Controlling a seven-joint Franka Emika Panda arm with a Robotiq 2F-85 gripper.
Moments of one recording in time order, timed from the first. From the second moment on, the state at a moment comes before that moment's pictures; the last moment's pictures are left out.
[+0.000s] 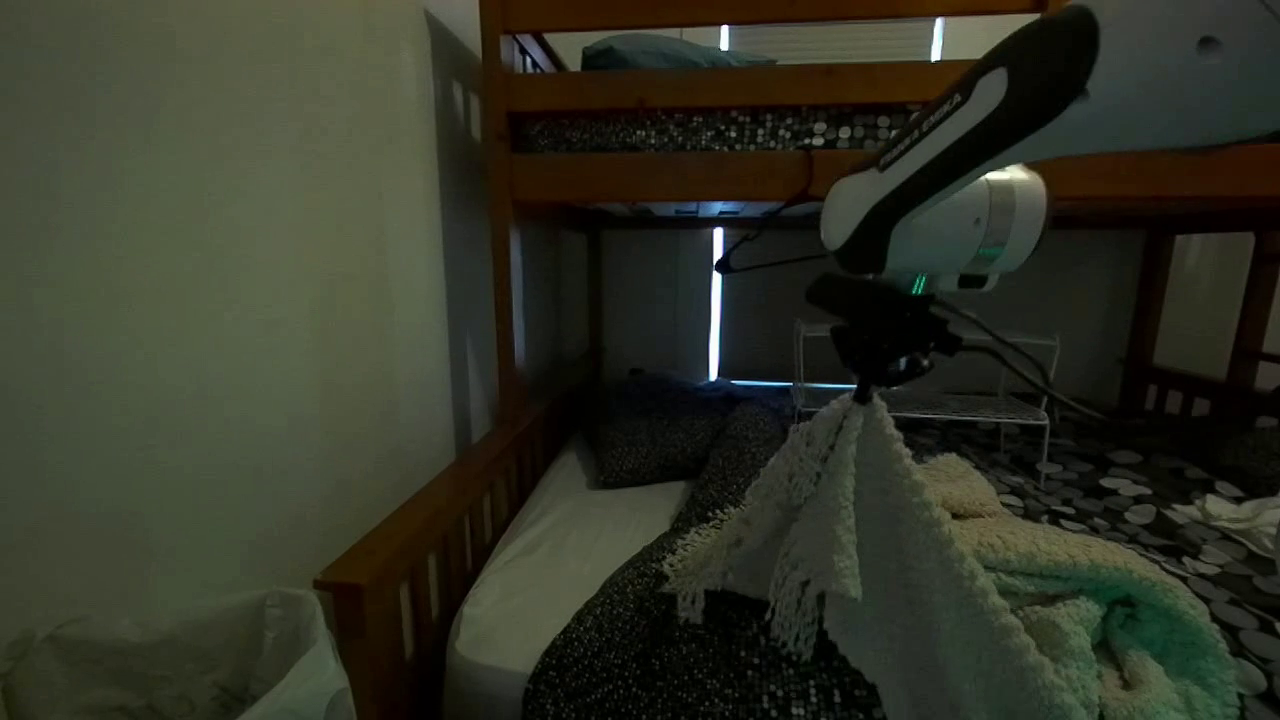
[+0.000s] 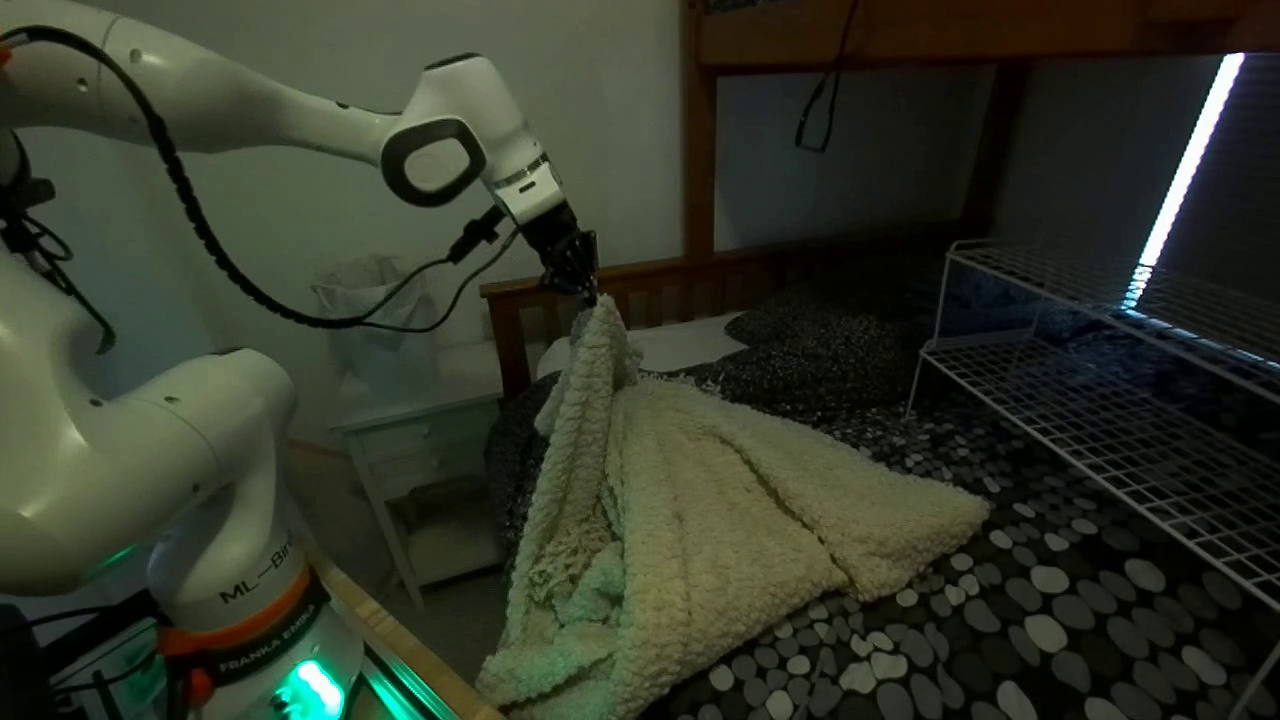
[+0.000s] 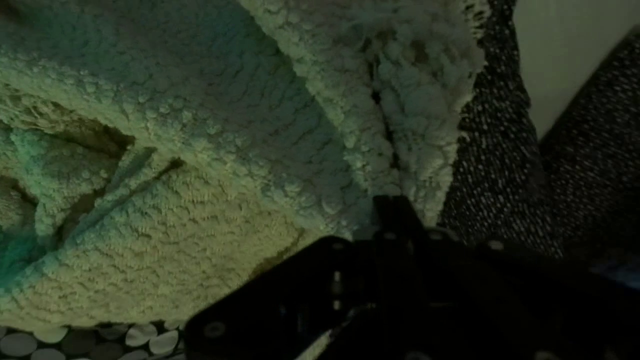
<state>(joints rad) 2.08 0.72 -2.24 -2.50 0.61 2.34 0.84</state>
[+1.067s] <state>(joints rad) 1.90 0.86 -2.23 -2.44 0.68 2.23 0.76</state>
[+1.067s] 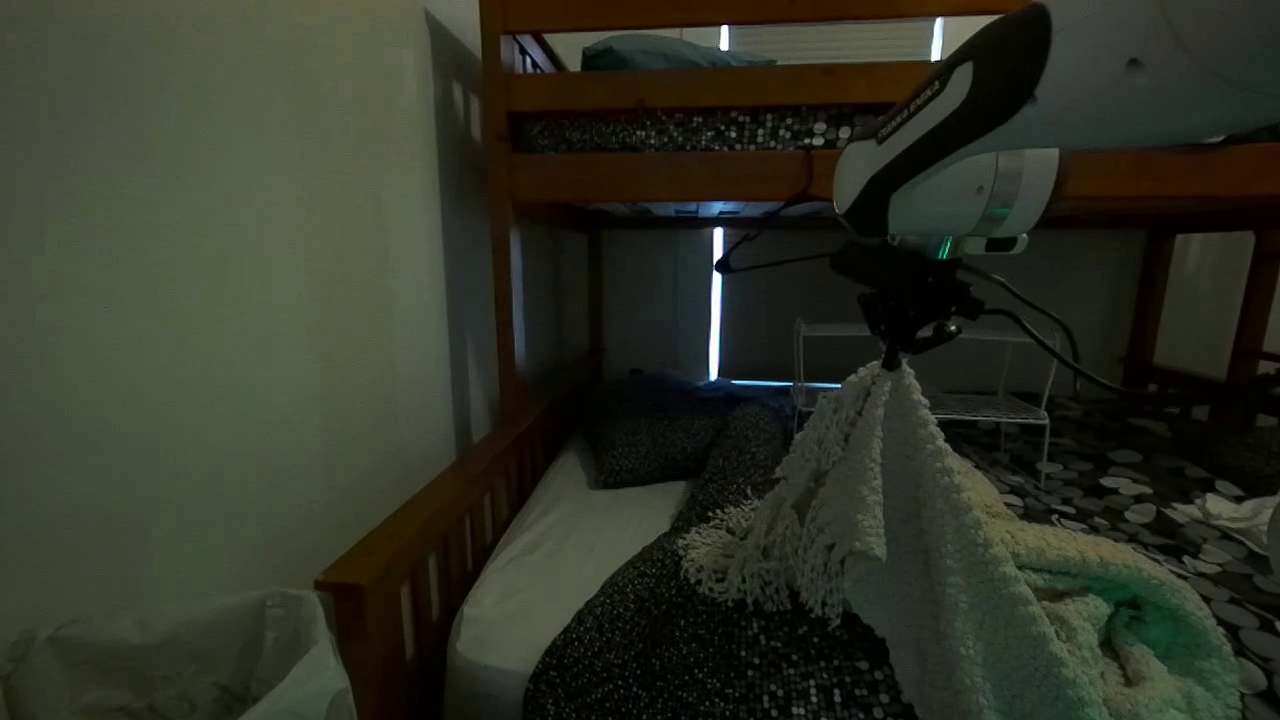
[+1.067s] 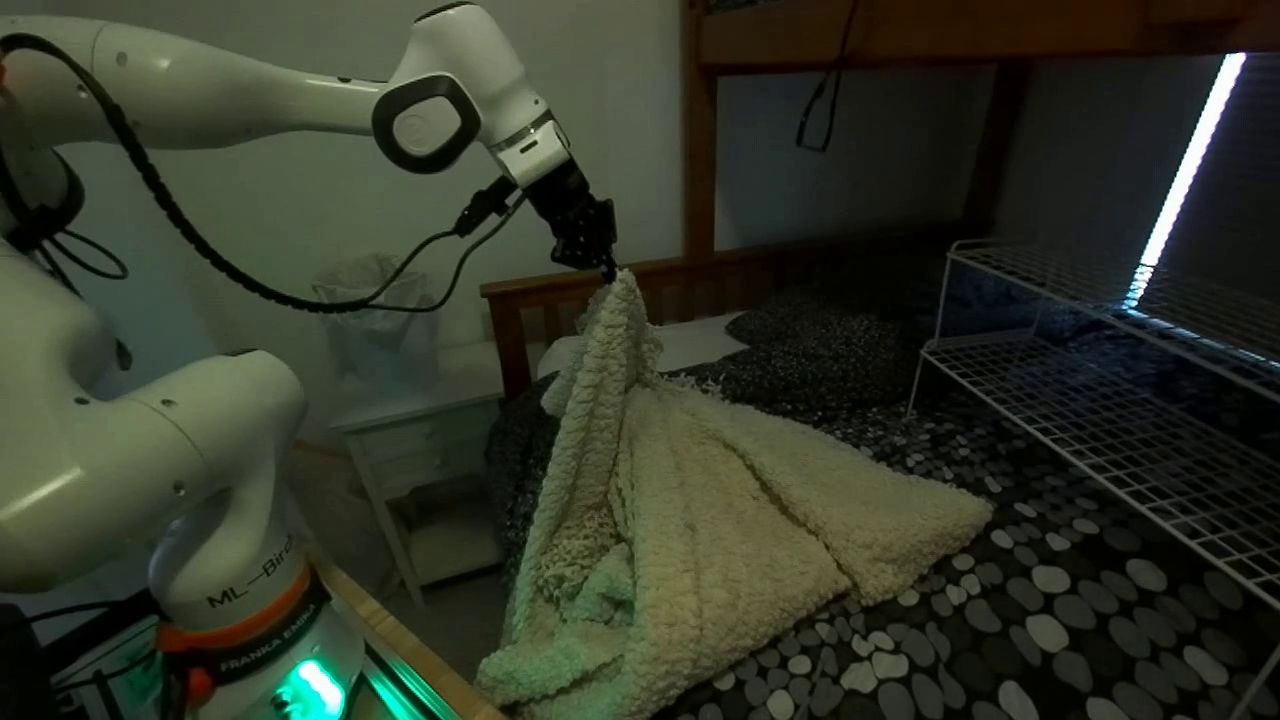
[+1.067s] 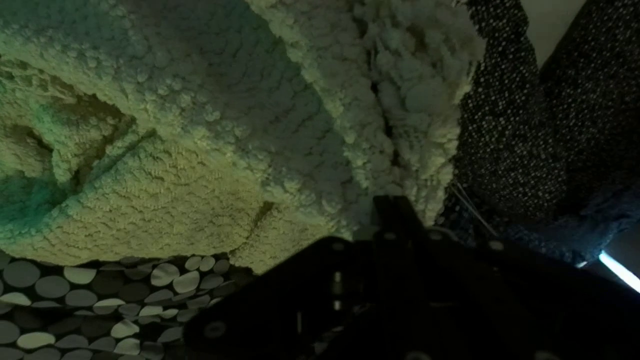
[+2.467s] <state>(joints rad) 0.32 0.62 -1.18 -1.81 0.60 2.24 0.99</state>
